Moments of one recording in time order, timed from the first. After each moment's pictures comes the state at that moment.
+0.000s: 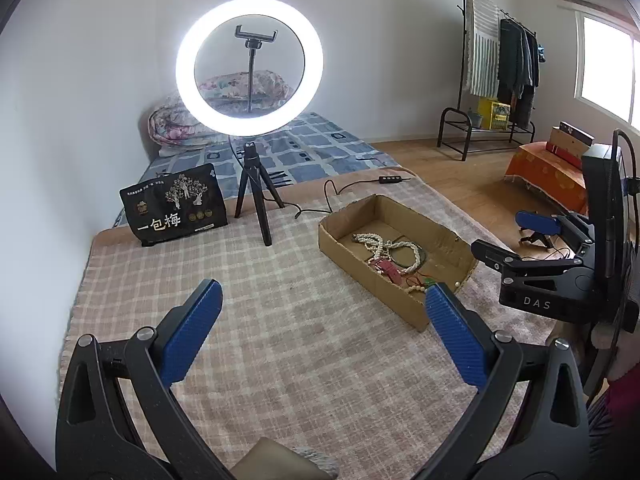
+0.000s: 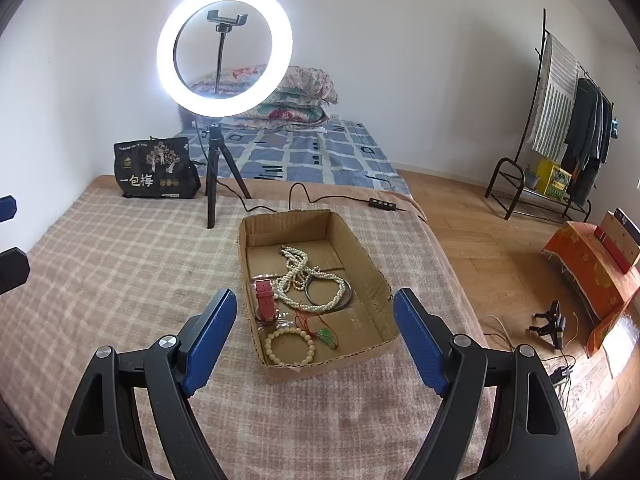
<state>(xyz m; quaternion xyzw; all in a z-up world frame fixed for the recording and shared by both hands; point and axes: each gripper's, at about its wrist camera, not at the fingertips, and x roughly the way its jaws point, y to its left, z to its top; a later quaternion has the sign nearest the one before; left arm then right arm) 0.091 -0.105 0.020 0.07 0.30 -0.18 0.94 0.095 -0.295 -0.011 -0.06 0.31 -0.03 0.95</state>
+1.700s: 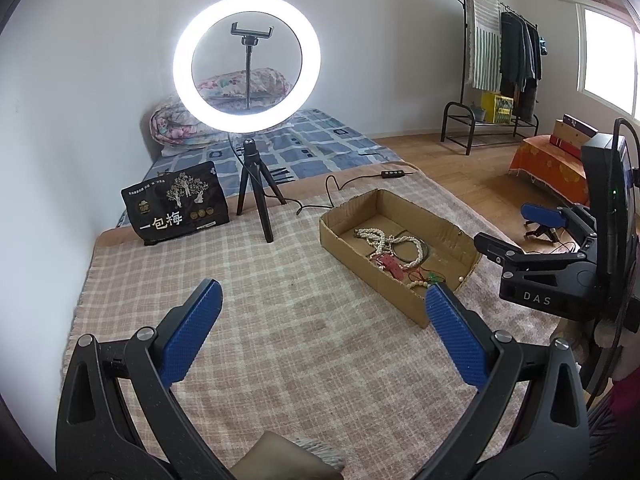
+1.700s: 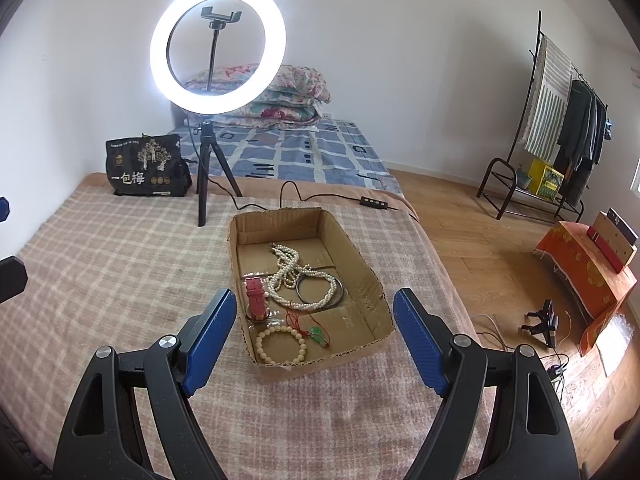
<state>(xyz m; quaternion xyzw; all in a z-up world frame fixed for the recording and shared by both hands) 0.095 -0.105 0.016 0.07 0.30 -0.17 0.94 0.094 -0.296 -0.012 -0.07 0.31 -0.05 0.95</state>
